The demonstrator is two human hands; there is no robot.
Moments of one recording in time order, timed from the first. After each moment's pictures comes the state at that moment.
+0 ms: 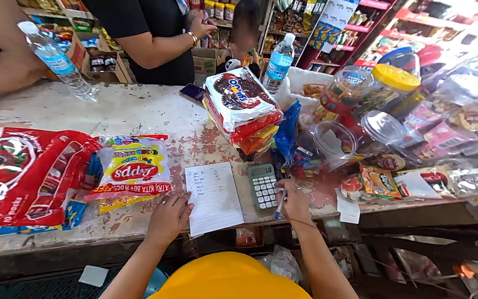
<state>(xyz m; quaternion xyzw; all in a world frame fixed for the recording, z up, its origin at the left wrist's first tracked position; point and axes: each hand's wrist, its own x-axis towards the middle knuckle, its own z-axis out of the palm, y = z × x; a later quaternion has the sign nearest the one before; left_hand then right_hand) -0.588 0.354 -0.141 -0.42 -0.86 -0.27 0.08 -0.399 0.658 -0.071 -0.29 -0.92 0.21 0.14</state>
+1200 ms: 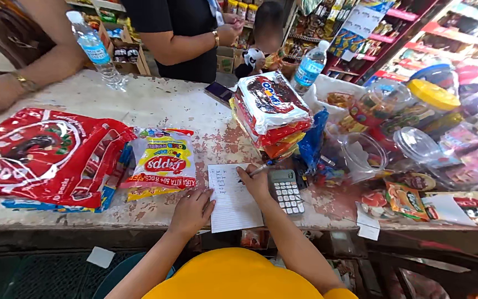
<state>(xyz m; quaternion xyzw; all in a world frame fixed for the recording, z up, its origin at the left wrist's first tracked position) -0.590 0.351 -0.136 -0.41 -0.87 -0.28 0.04 -0.552 0.586 -0.107 -0.23 -0.82 0.49 0.15</state>
